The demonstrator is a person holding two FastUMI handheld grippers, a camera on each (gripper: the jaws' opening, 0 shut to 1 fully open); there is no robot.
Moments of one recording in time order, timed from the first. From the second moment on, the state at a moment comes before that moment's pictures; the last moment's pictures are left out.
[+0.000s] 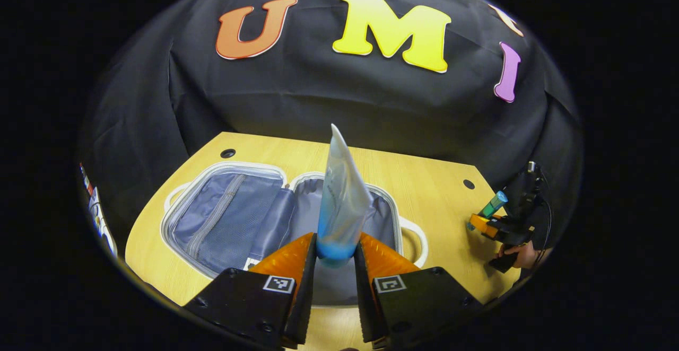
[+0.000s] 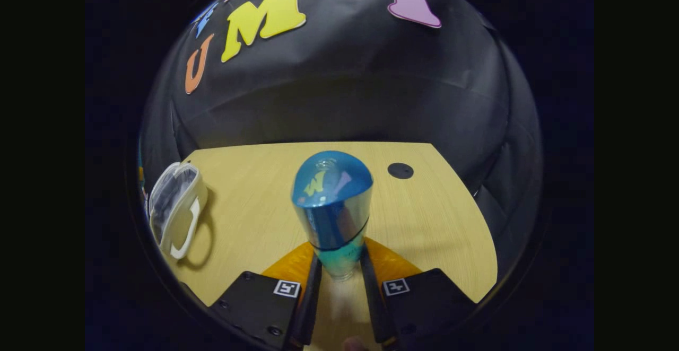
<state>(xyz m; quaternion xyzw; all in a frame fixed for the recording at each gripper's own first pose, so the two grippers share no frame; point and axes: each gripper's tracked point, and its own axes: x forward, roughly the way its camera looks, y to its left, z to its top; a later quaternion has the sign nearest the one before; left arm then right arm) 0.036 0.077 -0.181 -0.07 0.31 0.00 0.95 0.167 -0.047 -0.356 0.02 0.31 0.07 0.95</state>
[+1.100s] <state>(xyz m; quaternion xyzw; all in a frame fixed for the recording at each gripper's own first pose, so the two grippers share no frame) 0.060 0.100 -0.335 -0.03 0.58 -0.02 0.81 -0.027 -0.068 -0.080 0.08 0.24 0.07 0.96</state>
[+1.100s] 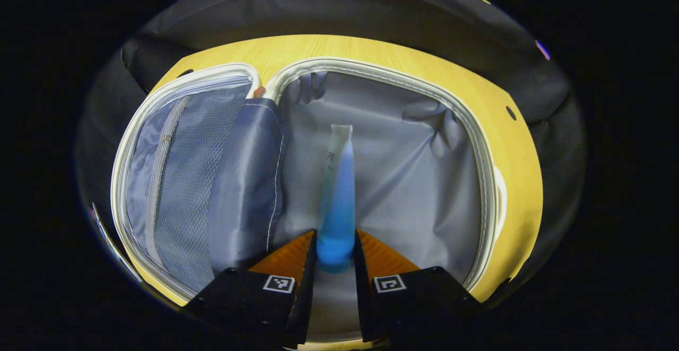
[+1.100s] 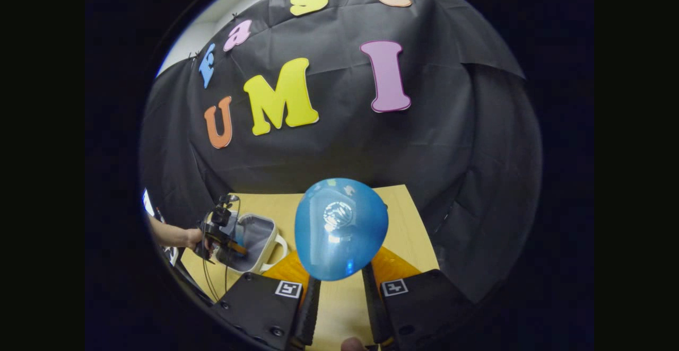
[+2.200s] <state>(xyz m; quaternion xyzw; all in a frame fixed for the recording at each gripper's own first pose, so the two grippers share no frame) -0.096 0.194 -0.197 -0.12 0.35 0.05 0.93 0.036 0.292 -0.253 0.05 0.44 0.27 0.86</state>
